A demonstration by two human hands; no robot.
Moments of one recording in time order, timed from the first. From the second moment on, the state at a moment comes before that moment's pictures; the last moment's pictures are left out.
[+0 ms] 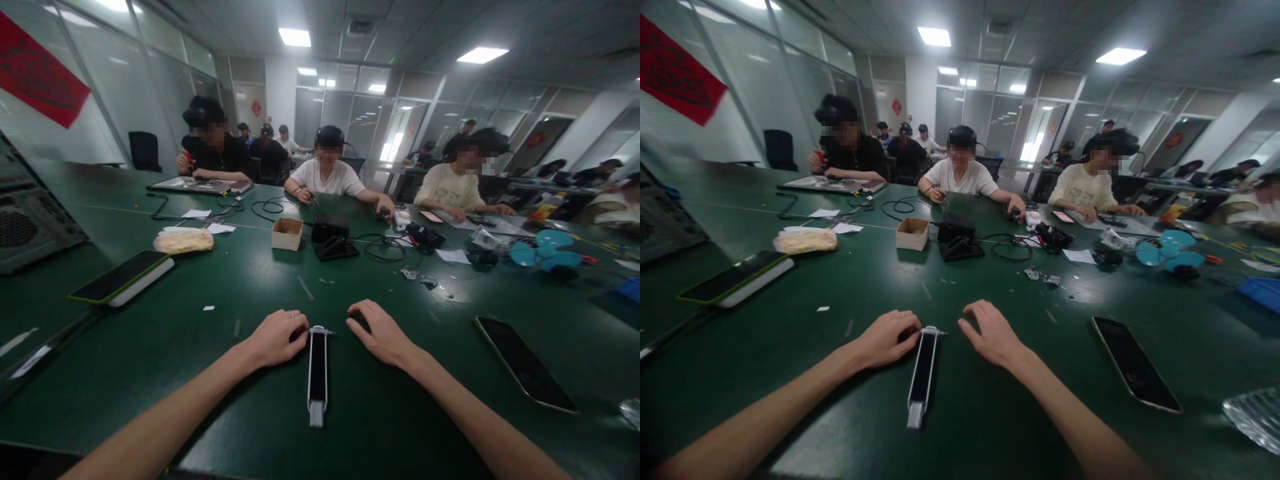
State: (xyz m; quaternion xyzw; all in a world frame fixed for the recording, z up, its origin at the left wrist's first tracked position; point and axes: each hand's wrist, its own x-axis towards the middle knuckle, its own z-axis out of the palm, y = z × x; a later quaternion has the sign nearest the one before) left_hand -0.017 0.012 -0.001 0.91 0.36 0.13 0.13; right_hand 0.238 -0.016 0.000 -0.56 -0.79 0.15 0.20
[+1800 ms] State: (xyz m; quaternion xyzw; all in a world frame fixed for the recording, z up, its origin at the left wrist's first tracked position) left_hand -0.017 0.010 0.003 0.91 0.36 0.12 0.17; right_hand 0.411 0.141 -0.054 -0.76 -0.63 0.07 0.11
